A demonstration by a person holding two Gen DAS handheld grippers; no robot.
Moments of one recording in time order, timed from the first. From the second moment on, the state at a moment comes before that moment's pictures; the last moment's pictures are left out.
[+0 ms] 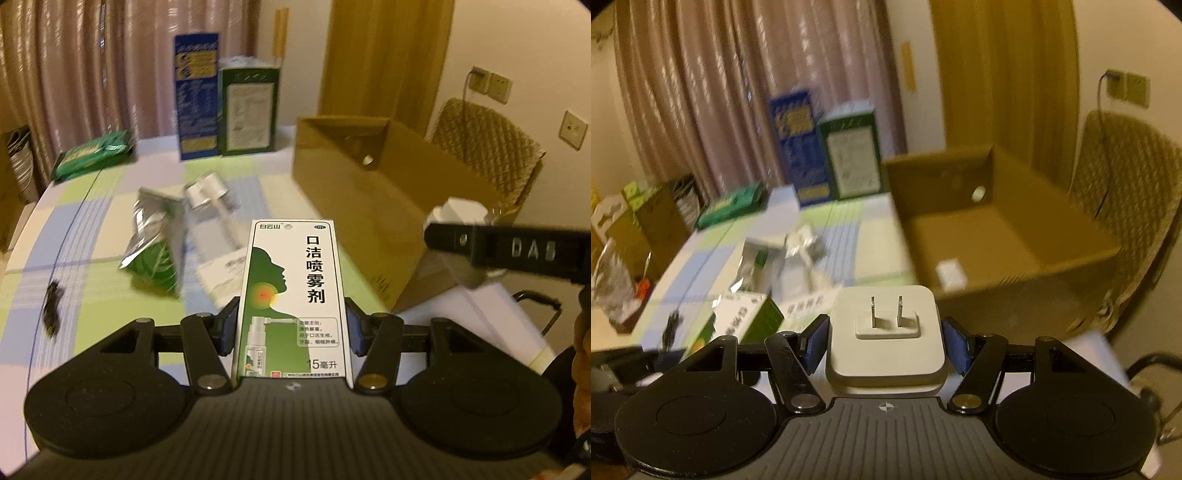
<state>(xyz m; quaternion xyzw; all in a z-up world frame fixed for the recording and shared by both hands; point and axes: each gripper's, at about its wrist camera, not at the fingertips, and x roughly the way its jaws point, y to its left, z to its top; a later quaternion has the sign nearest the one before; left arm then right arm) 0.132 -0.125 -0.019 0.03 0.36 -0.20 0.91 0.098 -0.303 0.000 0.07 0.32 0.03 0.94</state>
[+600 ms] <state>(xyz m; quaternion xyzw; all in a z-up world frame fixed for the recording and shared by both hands) 0.202 -0.263 0.005 0.04 0.34 -0.26 0.90 0.173 -0.428 0.035 0.02 0.29 -0.02 0.96</state>
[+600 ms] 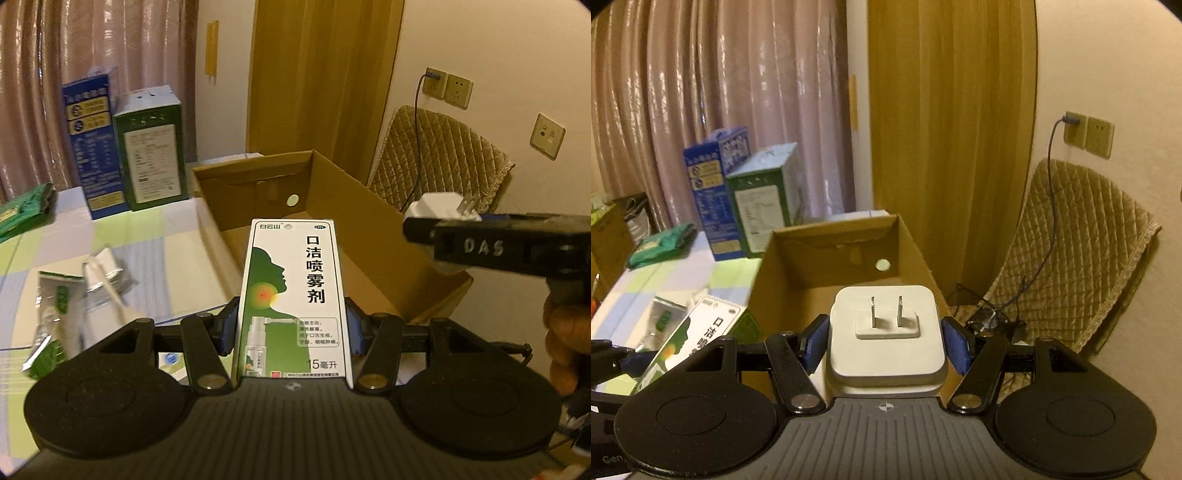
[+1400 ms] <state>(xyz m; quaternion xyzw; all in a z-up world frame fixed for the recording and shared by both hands) 0.247 -0.303 -0.017 0.03 0.35 -0.26 0.90 0.229 -0.456 -0.003 0.04 0.33 -0.01 0.94</state>
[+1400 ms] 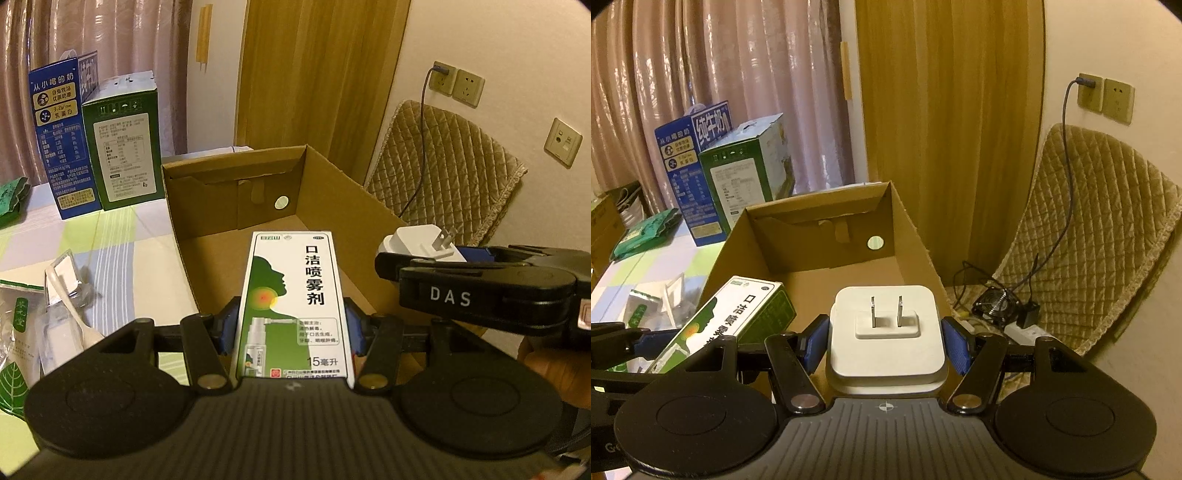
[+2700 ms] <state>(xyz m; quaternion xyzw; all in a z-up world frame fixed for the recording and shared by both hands) 0.174 -0.177 -0.005 0.01 0.35 -0.18 0.92 0.174 -0.422 0.028 0.09 0.31 0.03 0.95</state>
